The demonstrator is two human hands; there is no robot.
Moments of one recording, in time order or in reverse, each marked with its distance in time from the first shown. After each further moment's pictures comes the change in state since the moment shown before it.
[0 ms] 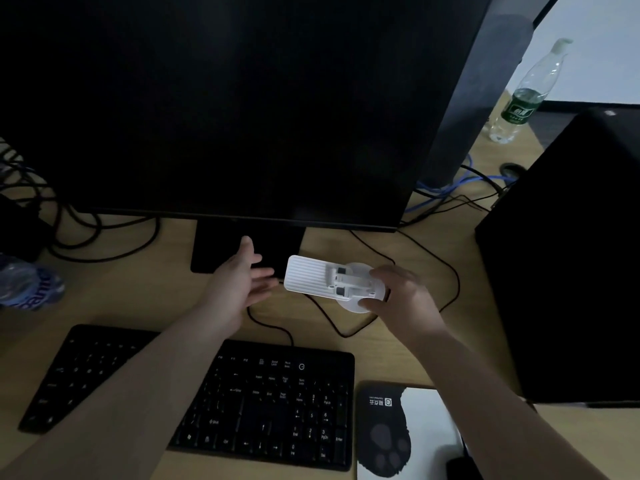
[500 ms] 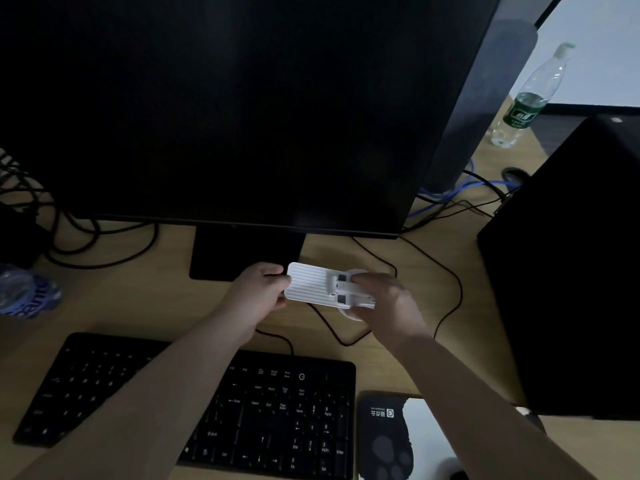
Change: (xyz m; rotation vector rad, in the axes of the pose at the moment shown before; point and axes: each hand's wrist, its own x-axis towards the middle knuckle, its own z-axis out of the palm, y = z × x) left_hand 0.005 -0.004 0.019 0.311 -0.058 0.042; right_hand 0.009 -0.011 0.017 0.124 -0.032 -0.074
